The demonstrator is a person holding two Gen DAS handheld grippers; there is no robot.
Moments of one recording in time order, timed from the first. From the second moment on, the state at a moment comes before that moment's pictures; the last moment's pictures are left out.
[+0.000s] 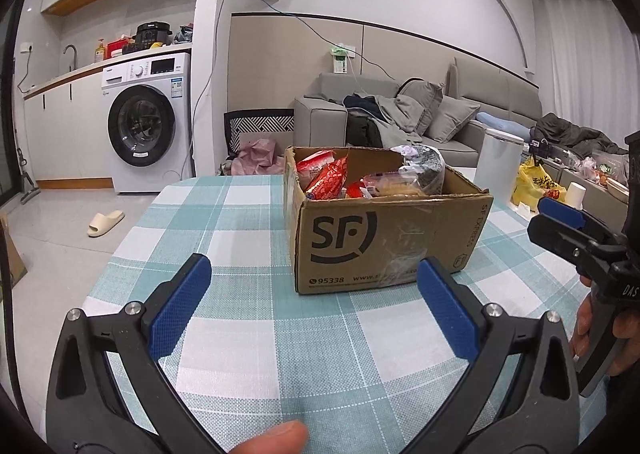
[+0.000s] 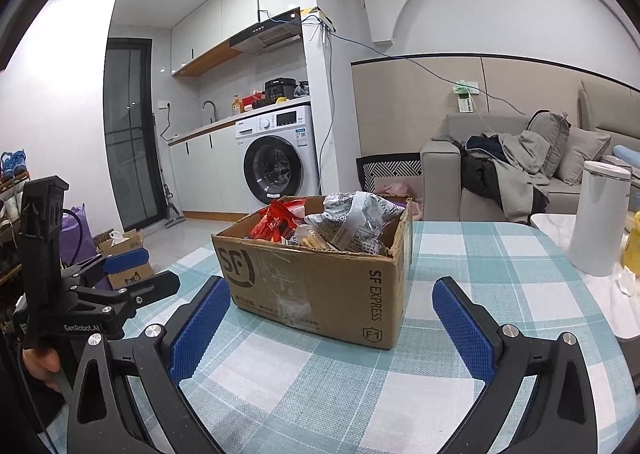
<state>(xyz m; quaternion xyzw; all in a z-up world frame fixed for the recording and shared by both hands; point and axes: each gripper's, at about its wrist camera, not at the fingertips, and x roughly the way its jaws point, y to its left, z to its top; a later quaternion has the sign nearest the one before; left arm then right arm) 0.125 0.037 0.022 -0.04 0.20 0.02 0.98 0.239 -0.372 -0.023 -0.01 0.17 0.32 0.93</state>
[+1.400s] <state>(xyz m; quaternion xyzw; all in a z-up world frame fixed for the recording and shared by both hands) 0.129 0.038 0.014 -0.05 0.21 0.03 0.98 0.235 -0.363 -0.025 -0.04 0.17 0.31 0.93</state>
